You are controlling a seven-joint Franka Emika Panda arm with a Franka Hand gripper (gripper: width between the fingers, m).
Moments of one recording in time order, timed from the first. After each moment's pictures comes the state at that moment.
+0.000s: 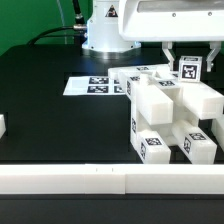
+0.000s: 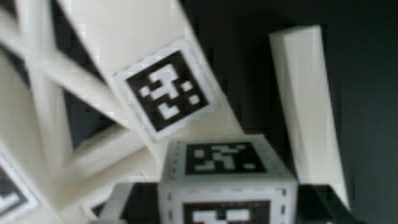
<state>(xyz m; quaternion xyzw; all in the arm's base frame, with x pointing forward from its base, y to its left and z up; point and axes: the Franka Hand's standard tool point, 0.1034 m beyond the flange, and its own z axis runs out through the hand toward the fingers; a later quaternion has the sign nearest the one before) 0.583 0.083 0.114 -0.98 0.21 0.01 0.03</state>
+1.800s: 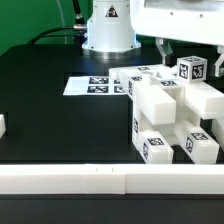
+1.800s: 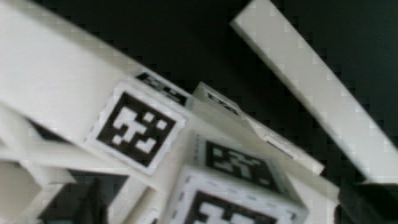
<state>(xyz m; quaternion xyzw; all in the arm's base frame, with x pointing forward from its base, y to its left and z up) 0.582 0.085 0.114 -0.94 0.34 0.03 0.04</state>
